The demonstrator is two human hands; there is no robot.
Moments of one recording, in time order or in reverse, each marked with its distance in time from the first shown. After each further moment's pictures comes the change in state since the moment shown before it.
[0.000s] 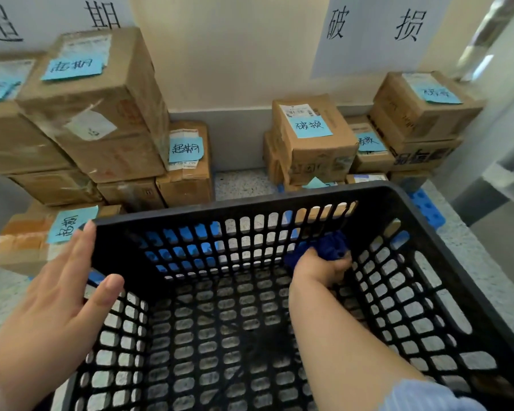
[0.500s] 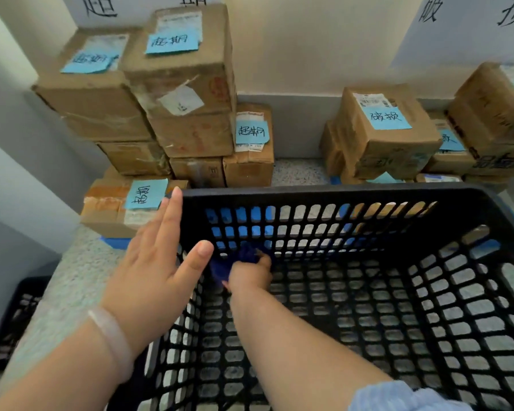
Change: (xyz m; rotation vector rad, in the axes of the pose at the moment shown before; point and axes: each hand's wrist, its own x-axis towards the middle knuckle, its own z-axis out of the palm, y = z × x) left_hand -0.009 0.027 -0.013 -0.047 -0.050 -0.057; right_hand -0.175 0.079 0.061 -0.270 -0.620 0.214
